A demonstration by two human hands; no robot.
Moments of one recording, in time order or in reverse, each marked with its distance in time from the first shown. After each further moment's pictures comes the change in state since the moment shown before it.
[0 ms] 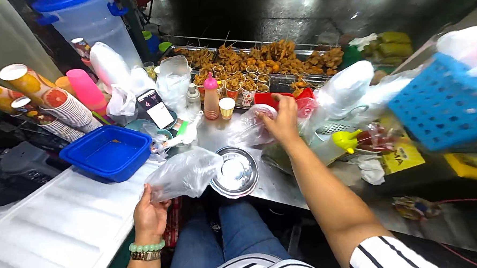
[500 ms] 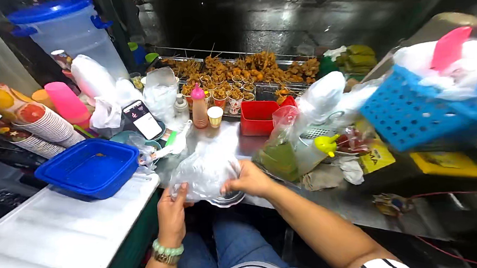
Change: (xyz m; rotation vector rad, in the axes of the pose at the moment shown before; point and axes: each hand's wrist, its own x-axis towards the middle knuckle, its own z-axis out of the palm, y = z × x) left_hand -0.027 -0.029 0.055 0.293 -0.281 0.271; right_hand -0.093 -0.070 -0.003 0.822 -0.704 0.153
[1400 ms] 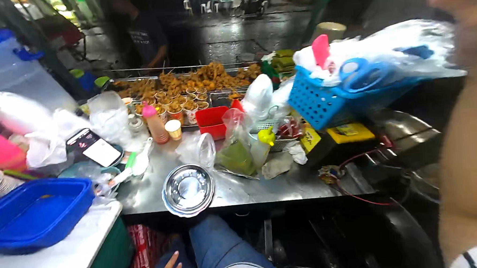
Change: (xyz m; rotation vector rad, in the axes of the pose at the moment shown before) left_hand -0.086 -0.058 -0.097 1.127 -0.867 0.590; right_hand -0.192 -0.205 -0.313 -0.897 0.868 -0.524
